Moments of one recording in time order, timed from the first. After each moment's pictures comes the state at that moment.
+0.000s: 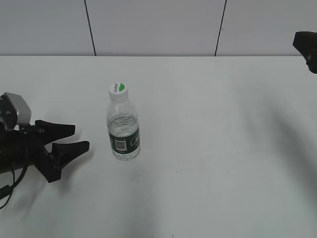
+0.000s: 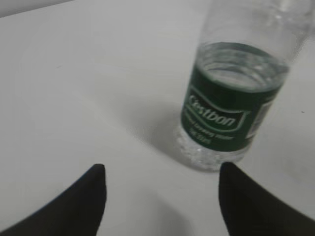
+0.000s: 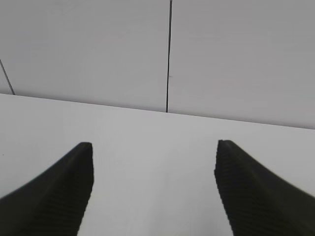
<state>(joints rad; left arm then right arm) 0.06 2.05 -0.48 1.08 -1.20 -0.17 0.14 1.17 -0.52 -0.18 -0.35 0.06</state>
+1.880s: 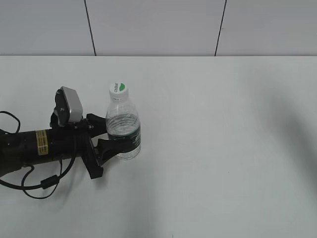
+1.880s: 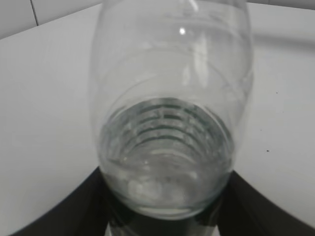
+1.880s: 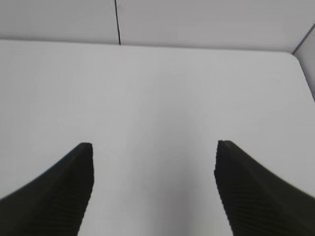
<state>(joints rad) -0.19 2.15 -0.67 1.03 -1.21 -0.18 0.14 1.24 -0.97 -0.17 0.49 0.08</state>
